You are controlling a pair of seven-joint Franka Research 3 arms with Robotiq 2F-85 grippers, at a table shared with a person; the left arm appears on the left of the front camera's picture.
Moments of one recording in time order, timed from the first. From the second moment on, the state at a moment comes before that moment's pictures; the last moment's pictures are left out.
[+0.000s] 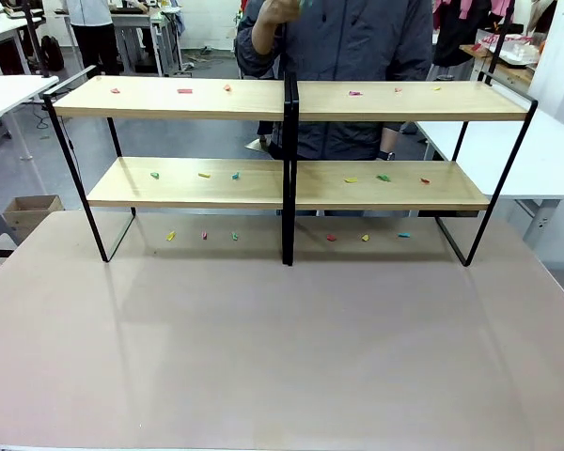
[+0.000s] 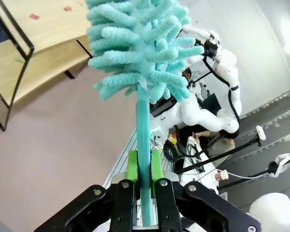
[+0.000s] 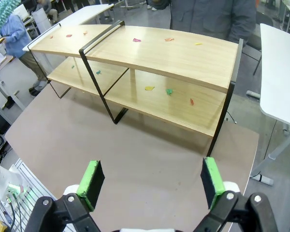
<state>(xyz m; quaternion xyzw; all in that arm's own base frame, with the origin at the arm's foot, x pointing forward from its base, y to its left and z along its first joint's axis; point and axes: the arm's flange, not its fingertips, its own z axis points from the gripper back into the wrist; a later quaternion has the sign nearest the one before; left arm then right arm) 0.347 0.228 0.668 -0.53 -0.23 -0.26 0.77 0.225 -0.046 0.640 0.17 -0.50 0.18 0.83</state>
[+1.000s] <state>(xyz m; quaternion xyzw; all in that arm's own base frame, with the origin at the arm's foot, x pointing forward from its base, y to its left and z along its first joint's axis) 0.353 0.198 0.661 -0.53 -0.19 -0.32 0.76 0.225 -0.046 0.640 0.17 -0.50 0.18 0.83</state>
